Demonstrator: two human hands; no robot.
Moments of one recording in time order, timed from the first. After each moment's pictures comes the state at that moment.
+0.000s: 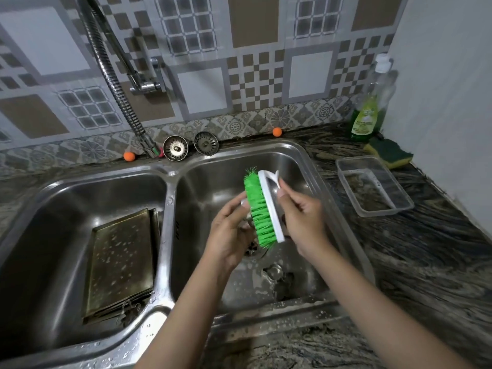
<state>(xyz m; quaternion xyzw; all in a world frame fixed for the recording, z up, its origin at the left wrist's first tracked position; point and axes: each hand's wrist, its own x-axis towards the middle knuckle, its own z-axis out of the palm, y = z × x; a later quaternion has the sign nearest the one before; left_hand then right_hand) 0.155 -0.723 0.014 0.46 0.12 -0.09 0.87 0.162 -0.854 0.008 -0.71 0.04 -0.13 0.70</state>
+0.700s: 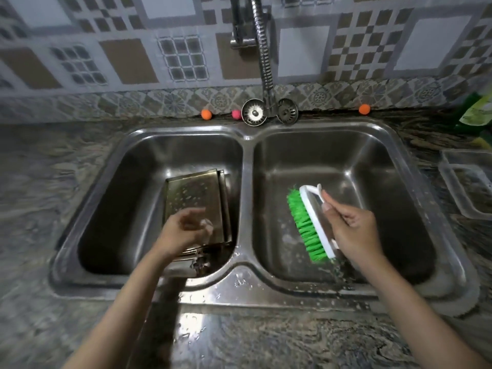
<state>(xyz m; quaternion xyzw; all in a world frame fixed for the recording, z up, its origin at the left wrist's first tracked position) 0.092 -0.447 -0.045 0.78 0.19 -0.07 0.59 0.121 -0.771 -0.016 -0.76 -0.02 -0.04 0.65</state>
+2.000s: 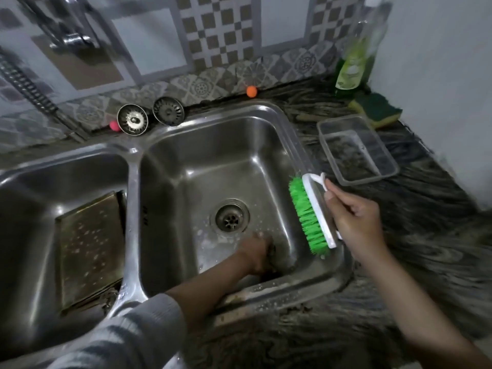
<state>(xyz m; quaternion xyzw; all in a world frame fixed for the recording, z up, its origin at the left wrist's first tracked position) 0.164 -0.774 -0.133 0.91 -0.23 -0.34 0.06 0.128 -0.966 -0.038 -0.75 0.12 -0.13 0.64</state>
